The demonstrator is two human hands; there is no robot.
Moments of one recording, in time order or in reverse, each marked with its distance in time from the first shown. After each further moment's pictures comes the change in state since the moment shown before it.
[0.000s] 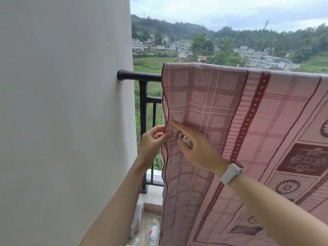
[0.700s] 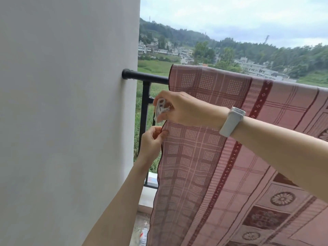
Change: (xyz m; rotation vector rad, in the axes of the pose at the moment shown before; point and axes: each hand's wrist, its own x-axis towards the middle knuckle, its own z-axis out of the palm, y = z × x) left_hand -0.001 -0.009 -0.002 0.113 0.187 0.078; right_hand 0.092 -0.084 -0.049 -0.130 -0.362 -0.154
